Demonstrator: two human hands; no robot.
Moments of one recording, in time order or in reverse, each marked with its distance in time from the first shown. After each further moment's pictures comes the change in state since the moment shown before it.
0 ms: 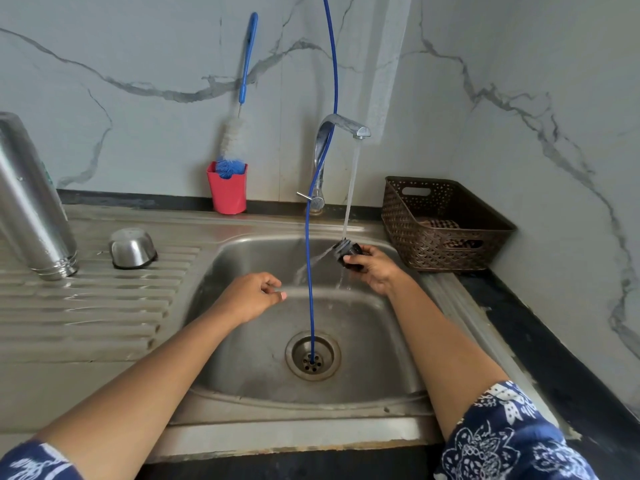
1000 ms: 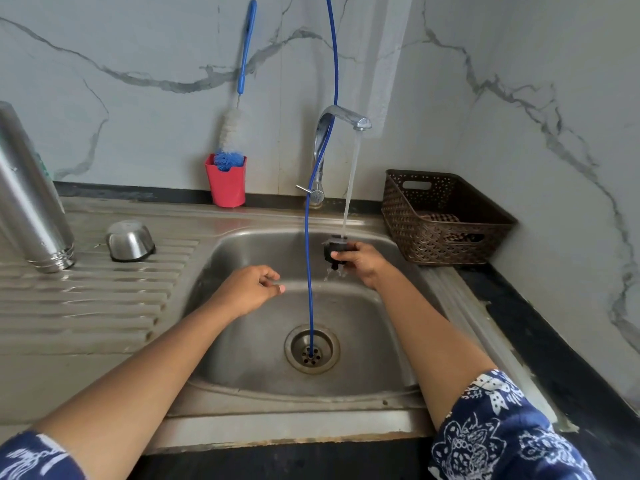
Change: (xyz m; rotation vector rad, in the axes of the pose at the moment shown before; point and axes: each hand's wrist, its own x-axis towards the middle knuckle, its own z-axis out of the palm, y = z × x) left_hand 0.002 -0.002 0.000 -0.014 0.003 -0.010; right_hand -0.002 0.006 0.018 -0.290 -0.004 -0.016
